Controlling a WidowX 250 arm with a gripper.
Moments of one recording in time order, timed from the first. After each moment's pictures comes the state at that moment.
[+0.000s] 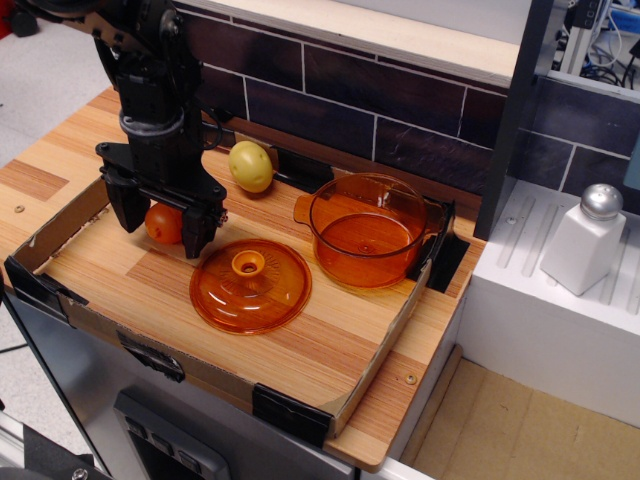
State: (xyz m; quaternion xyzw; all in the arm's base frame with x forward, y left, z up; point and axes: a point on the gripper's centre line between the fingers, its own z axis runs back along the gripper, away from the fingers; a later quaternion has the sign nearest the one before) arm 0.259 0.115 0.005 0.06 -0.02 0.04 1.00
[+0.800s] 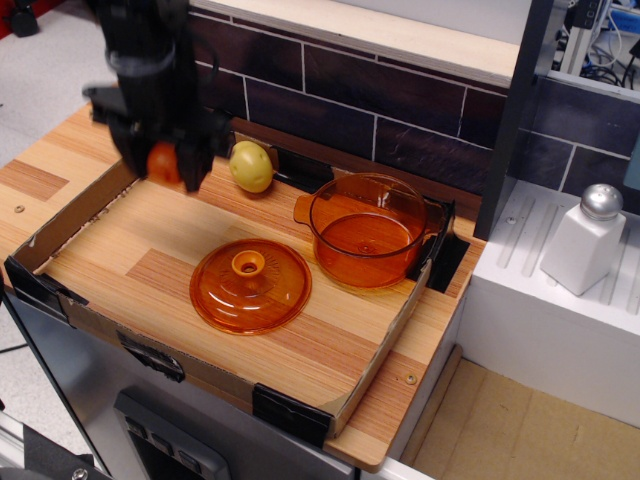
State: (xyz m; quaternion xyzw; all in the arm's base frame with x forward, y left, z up) arm 0.274 0.099 0.073 0.06 -0.11 0.09 0.99
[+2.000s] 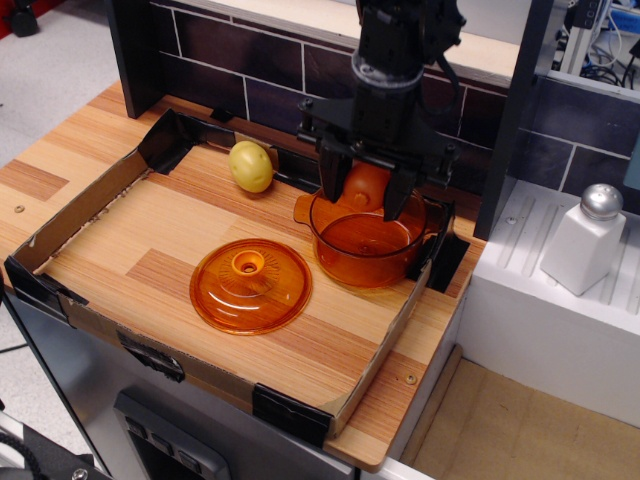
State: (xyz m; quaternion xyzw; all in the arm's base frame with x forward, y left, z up) arm 0.313 -0.024 0.053 0.05 -0.05 0.07 0.99
